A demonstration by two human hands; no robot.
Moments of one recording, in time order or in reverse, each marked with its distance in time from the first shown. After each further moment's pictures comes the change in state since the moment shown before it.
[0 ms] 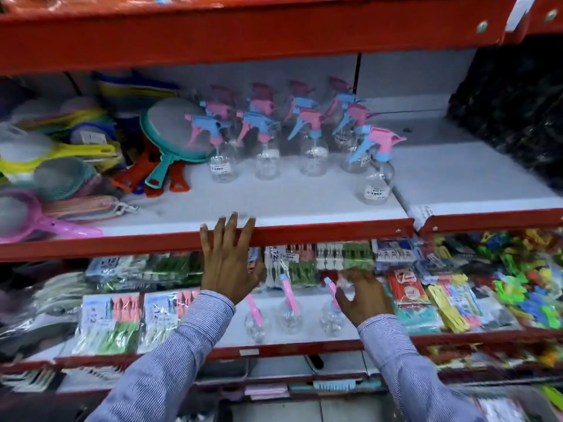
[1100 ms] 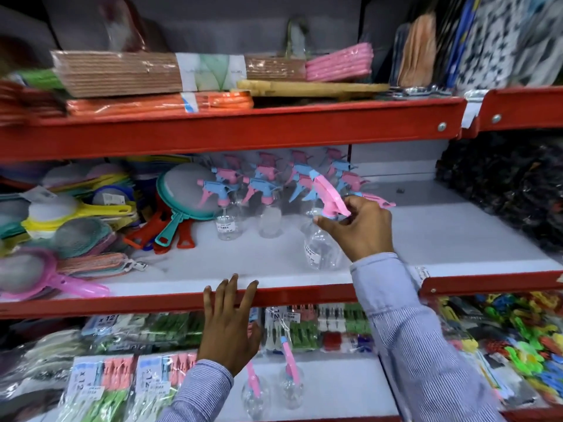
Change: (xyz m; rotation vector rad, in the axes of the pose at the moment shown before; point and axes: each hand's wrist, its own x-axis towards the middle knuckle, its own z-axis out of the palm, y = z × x) left_hand -0.004 -0.001 0.003 0.007 -0.012 -0.011; right_hand 0.083 -0.134 -0.191 0.541 0.396 -0.135
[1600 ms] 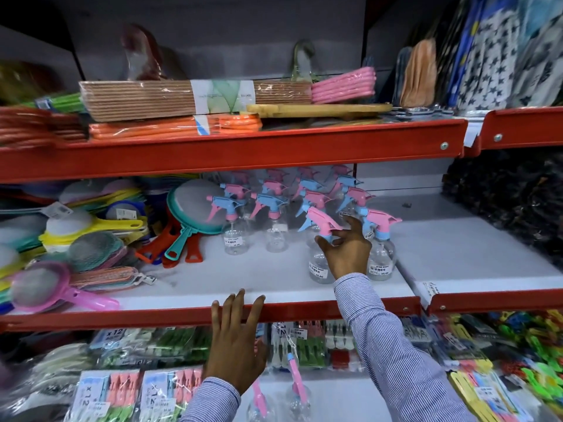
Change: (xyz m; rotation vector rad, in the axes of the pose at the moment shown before) left_hand -0.001 0.001 -0.001 -0.019 -0.019 -0.007; right_hand 0.021 0.053 0.077 0.137 0.131 0.116
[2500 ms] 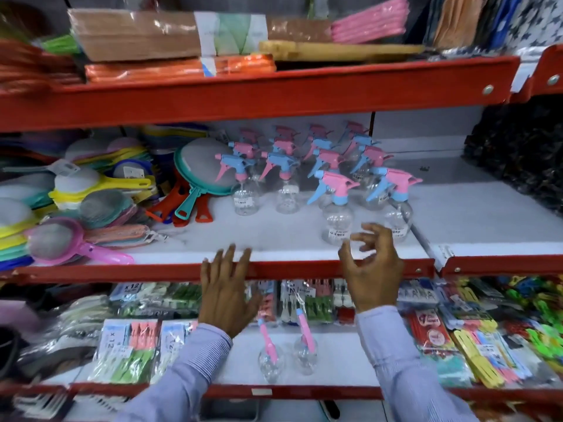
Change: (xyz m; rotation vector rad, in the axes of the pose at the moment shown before) left_hand 0.000 -0.035 -0.012 0.002 0.082 -0.061; right_hand -0.096 0.024 -0.040 0.030 0.068 -0.140
